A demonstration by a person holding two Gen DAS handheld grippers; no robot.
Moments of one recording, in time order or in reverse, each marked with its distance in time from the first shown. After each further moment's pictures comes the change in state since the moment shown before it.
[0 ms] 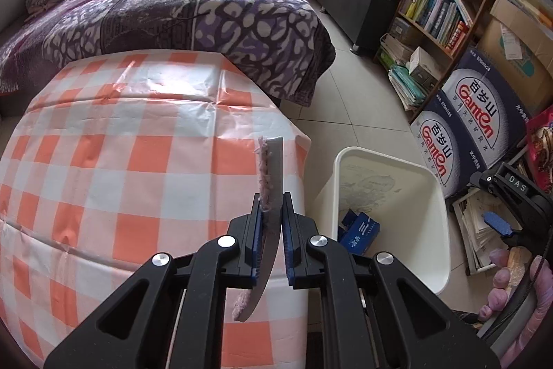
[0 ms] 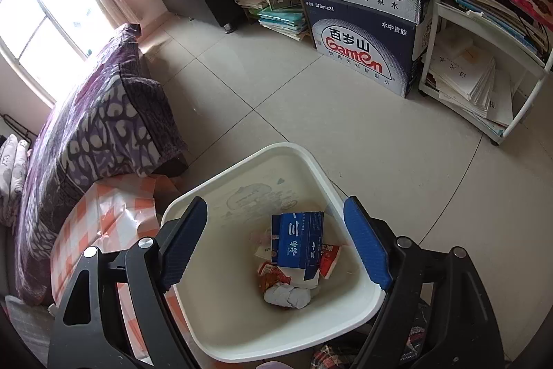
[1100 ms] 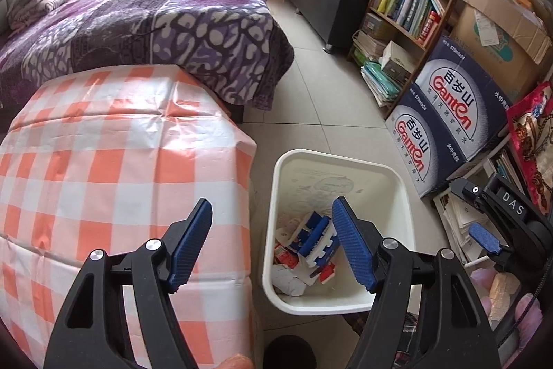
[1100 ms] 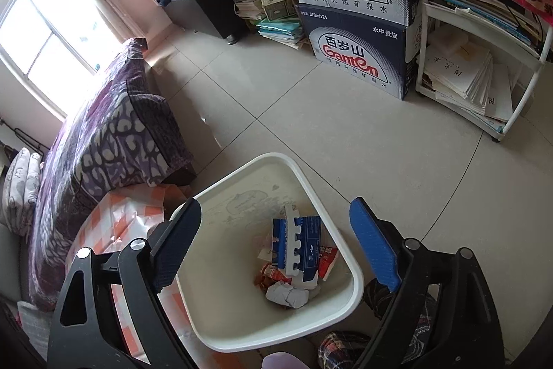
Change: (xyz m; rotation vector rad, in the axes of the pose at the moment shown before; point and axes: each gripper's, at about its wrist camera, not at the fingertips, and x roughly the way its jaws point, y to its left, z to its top) left arm -0.010 -0.051 0.003 0.044 -0.034 -0.025; right arm -0.026 -0.022 -0.003 0.018 -0.016 0.064
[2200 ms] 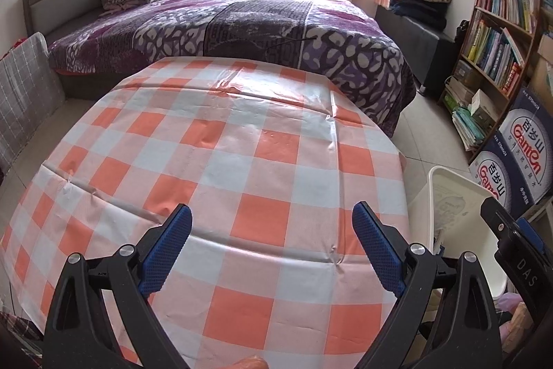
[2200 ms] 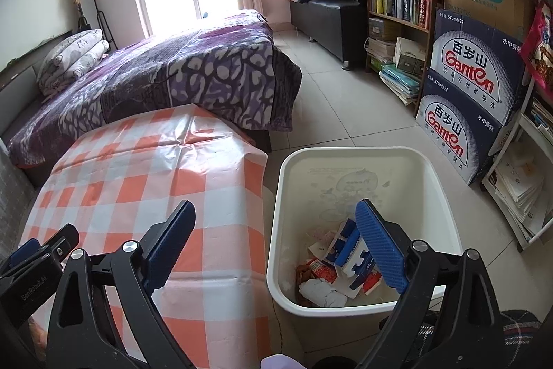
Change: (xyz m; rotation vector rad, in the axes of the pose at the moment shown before) left arm -0.044 0.145 -0.063 -0.170 -0.141 0.289; right arm -0.017 0.128 -0.132 -0.554 -0.166 0.140
